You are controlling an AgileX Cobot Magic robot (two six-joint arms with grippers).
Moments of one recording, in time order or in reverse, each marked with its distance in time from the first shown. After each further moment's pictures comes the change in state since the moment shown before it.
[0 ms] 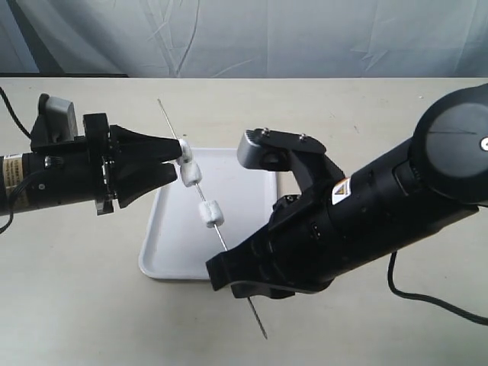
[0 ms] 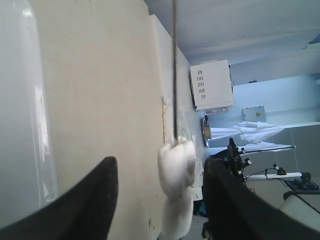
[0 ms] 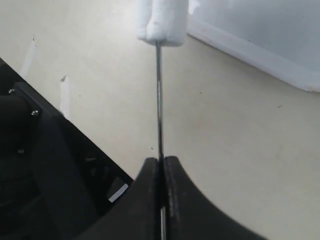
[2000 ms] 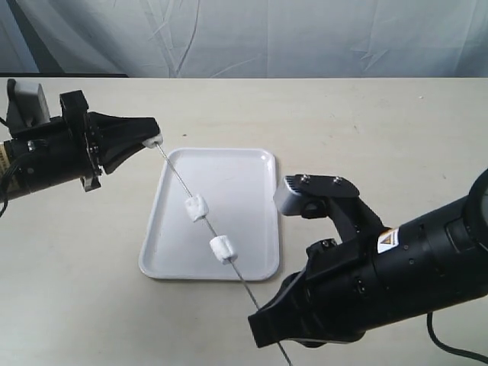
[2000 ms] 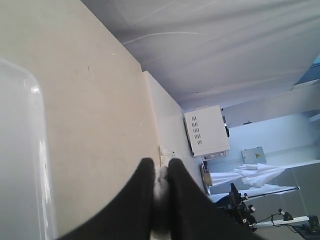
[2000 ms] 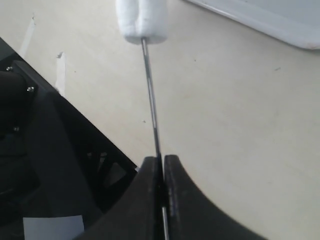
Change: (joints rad) left arm 0.062 0.005 0.002 -0.164 -0.023 0.128; right arm 0.000 -0.106 0.209 0.158 -0.056 -0.189
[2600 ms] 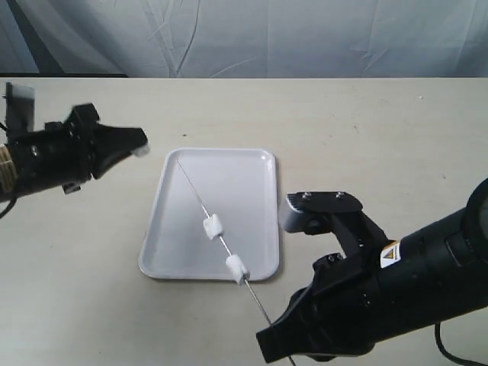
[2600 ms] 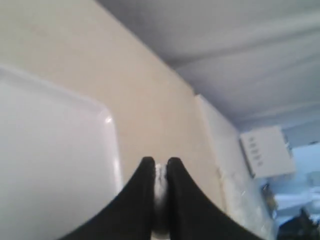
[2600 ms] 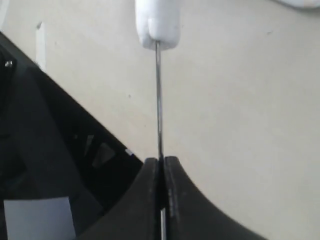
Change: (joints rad) left arm 0.007 0.000 -0.004 -0.006 0.205 0.097; right arm 0.000 0.000 0.018 -0.035 0.007 0.034
